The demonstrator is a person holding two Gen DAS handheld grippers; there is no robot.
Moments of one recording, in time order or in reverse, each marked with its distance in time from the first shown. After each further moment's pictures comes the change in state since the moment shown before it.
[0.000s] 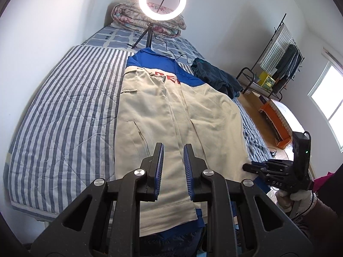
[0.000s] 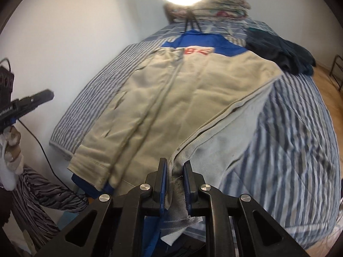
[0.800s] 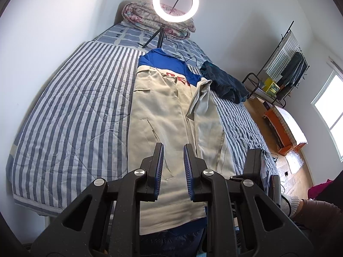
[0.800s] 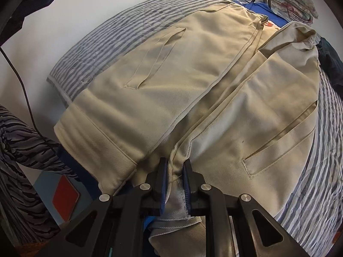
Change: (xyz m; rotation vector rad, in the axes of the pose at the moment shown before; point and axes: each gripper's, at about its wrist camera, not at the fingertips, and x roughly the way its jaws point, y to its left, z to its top) left arm -0.009 0.026 -0.004 -0.056 -0.009 0.022; right arm 0.104 0.079 -0.009 -0.250 0.278 0.080
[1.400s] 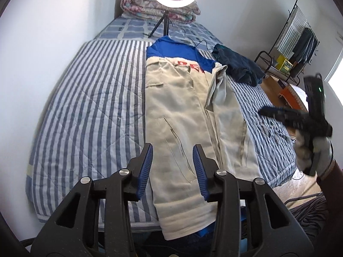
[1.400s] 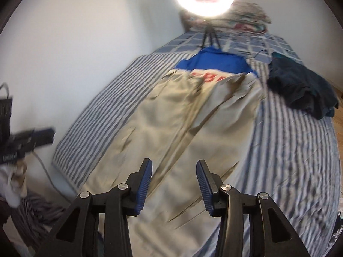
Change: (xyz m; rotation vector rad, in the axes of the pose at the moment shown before) left arm 0.038 0.006 0.026 0.095 0.133 0.111; right arm -0.115 -0.121 0.069 0.249 -0.332 -0.076
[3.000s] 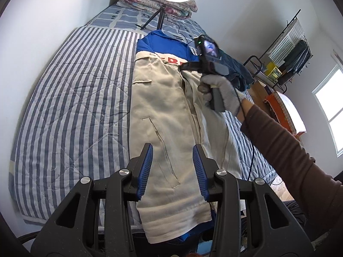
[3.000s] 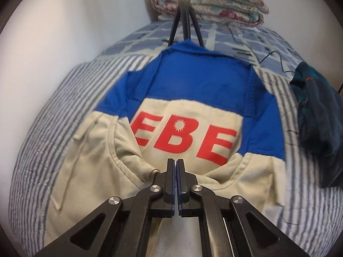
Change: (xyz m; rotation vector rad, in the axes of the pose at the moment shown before) left arm 0.005 0.010 0.022 -0.072 0.036 -0.127; right arm 0.261 -0.050 0.168 0.035 0.104 -0.151
